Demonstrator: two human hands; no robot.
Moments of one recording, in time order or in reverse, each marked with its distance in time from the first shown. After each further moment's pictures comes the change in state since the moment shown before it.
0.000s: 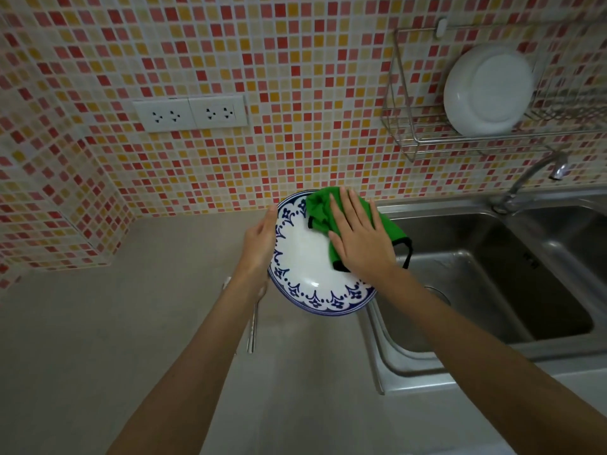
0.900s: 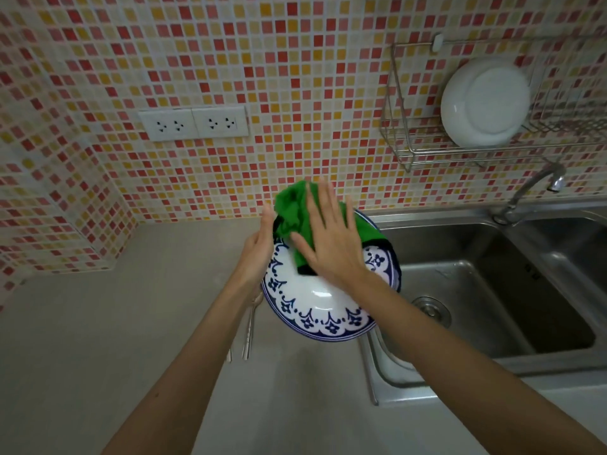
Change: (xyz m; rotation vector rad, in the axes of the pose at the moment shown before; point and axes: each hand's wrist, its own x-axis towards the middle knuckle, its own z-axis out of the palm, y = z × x) left_hand -0.028 0.017 0.003 0.088 -0.185 0.107; right_hand 0.015 -0.041 -0.028 0.188 0.197 -0.070
